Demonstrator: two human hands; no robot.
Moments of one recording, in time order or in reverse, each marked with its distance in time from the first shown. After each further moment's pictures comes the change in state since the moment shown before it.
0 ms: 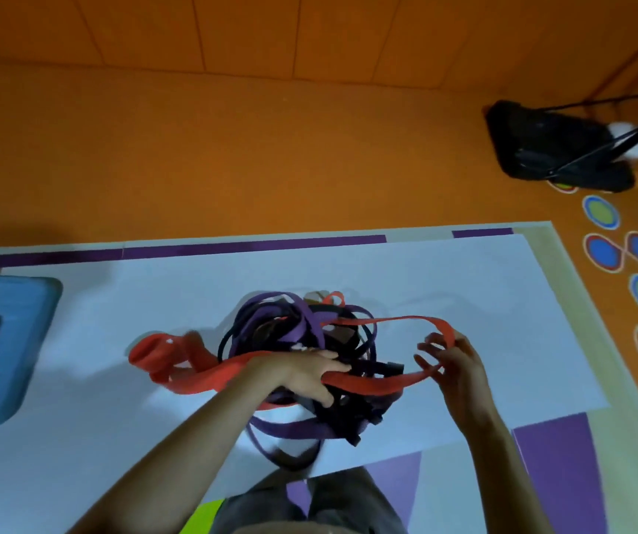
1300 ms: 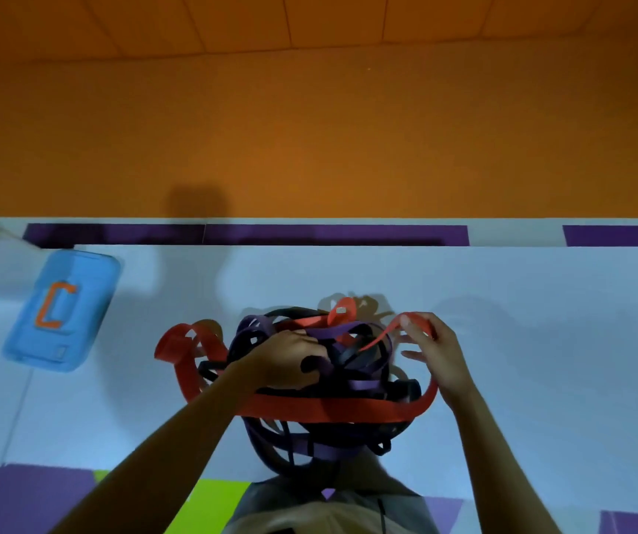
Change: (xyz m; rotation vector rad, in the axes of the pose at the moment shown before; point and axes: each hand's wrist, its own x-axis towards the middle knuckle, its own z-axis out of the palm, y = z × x) left_hand 0.040 -0.038 -0.001 0.250 0.505 -0.005; right_hand 0.133 0.015 0.018 -0.437 -0.372 0.082
